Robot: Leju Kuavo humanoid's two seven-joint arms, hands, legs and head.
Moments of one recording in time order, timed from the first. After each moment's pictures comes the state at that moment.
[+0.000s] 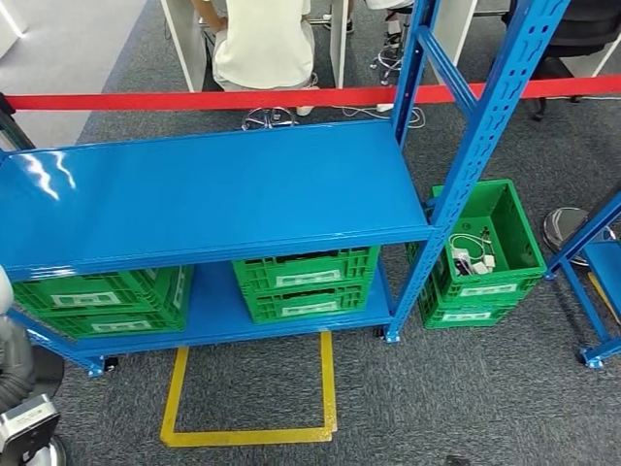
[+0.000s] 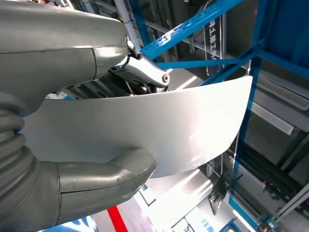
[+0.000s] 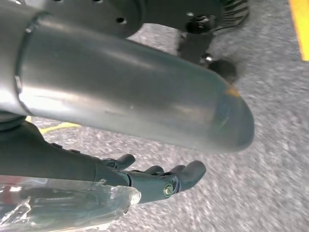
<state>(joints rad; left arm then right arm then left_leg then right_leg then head) 0.26 -0.11 0.06 -1.92 -0.45 0.70 -0.70 -0.08 0.11 -1.02 -0.20 1.07 -0.07 -0.14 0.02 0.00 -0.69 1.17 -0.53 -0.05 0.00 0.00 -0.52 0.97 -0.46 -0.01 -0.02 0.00</state>
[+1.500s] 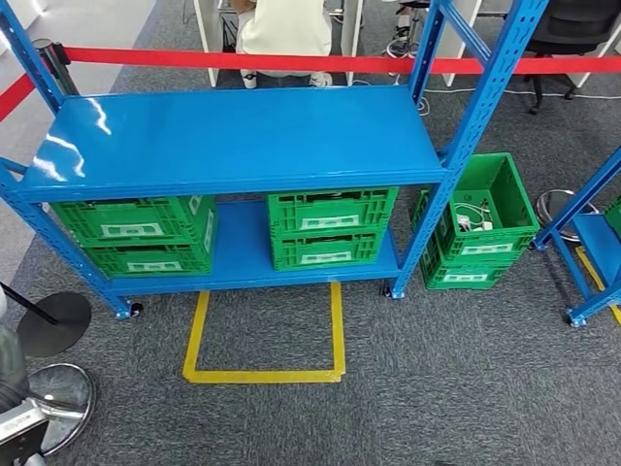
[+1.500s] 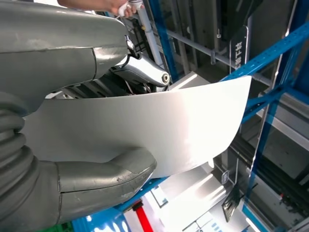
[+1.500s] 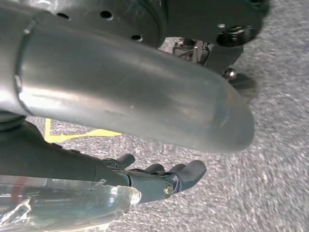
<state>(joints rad) 0.30 -0.11 0.07 -1.92 -0.40 0.70 -0.70 -0.07 0.12 -1.02 -0.21 1.09 -0.08 -0.15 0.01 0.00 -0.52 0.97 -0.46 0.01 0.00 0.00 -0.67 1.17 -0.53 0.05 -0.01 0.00</state>
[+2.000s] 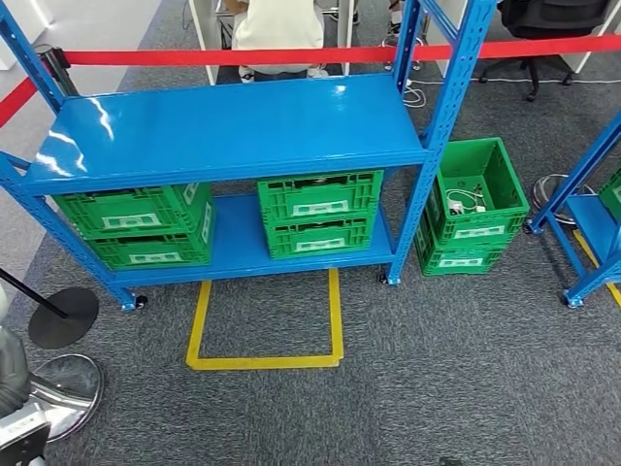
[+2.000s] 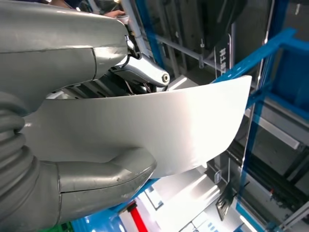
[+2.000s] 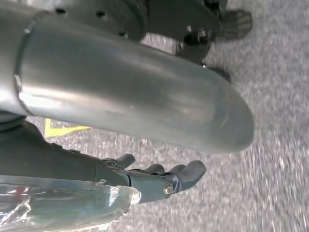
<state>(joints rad) 0.31 -0.11 0.08 -1.94 -0.41 0.70 -0.70 -0.08 0.13 -1.02 -0.21 1.10 -0.08 -0.15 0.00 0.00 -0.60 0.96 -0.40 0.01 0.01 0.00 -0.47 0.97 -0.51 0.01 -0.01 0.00</state>
